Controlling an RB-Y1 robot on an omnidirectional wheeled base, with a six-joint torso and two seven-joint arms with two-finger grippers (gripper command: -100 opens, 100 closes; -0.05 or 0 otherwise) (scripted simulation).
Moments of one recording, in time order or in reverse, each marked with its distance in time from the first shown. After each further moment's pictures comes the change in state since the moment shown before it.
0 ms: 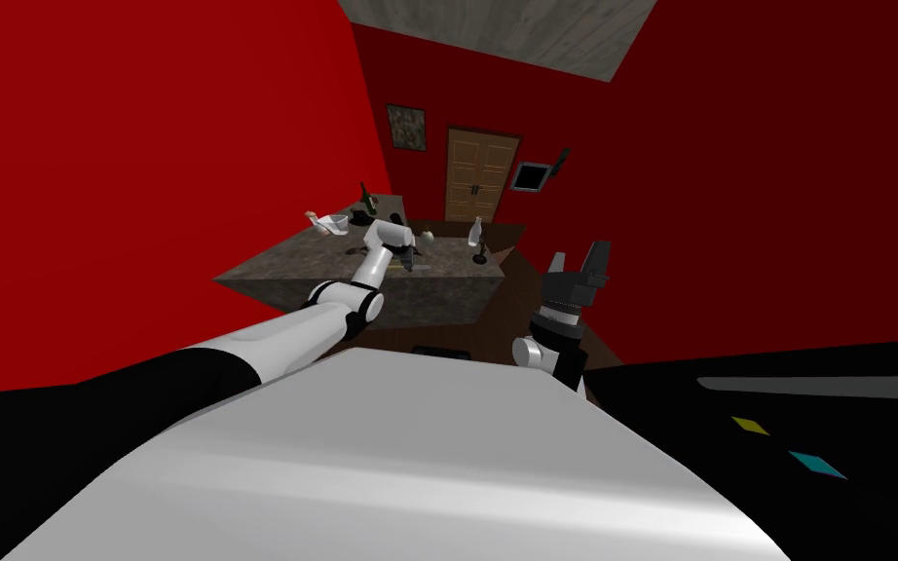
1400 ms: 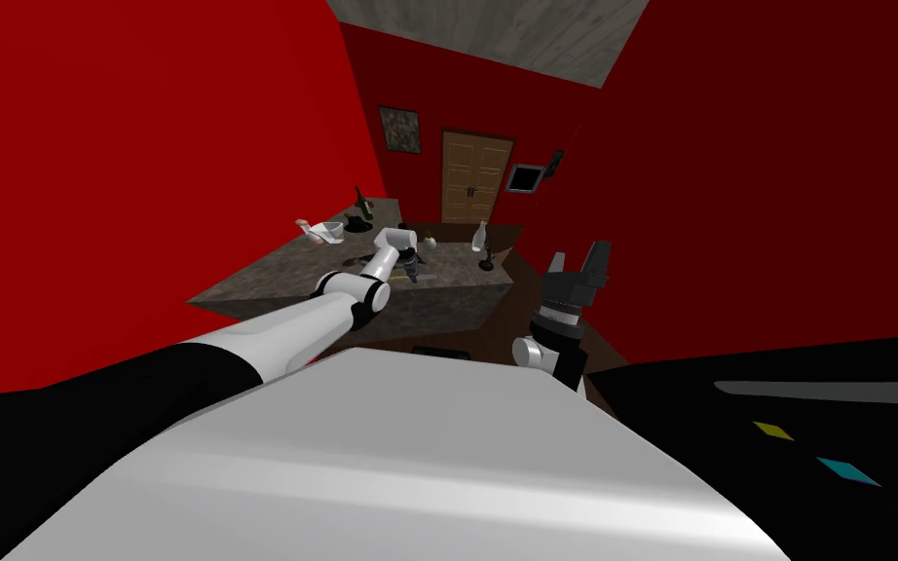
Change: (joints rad) left arm -0.121 -0.043 0.063 0.341 0.047 0.055 -0.011; right arm 0.000 0.000 0.000 0.000 0.000 0.000 0.000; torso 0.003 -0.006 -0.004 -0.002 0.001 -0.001
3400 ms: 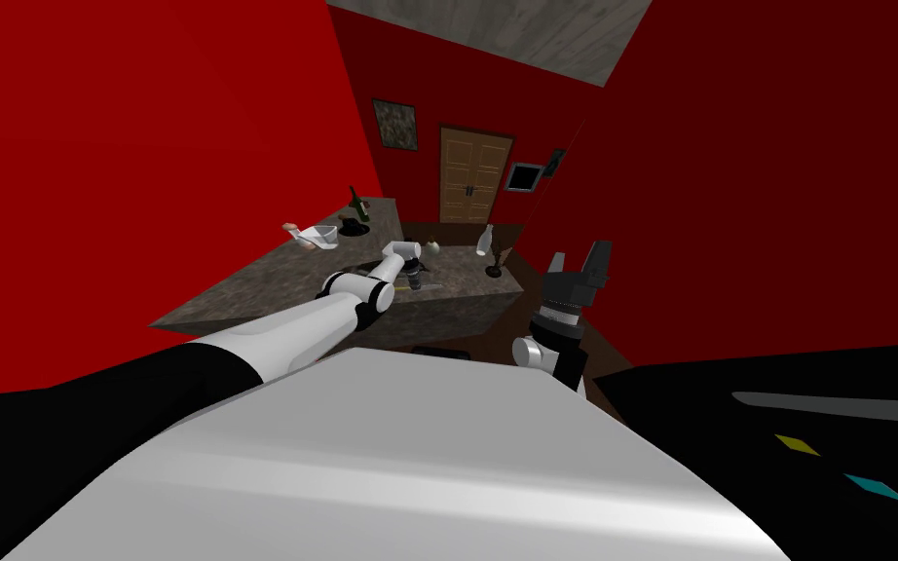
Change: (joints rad) left arm -0.017 -0.047 0.026 0.212 0.023 0.003 -0.014; right arm 0.000 0.000 0.000 0.000 0.000 0.000 0.000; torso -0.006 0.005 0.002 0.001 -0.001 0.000
